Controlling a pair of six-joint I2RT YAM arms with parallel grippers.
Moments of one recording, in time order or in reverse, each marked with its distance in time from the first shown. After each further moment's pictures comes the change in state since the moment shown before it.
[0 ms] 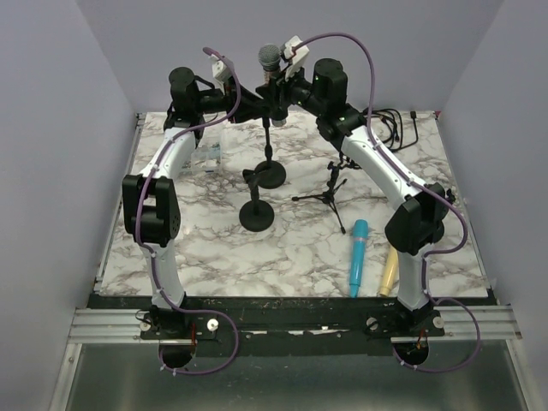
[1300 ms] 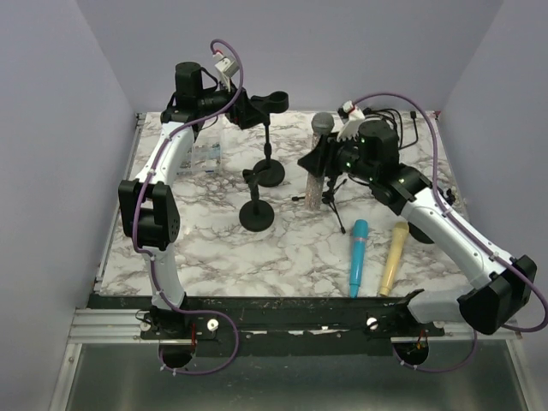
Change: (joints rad) left arm -0.016 -0.050 0.101 -0.629 -0.246 0.216; right arm 0.008 -0.693 -0.756 -0.234 0.130 0.451
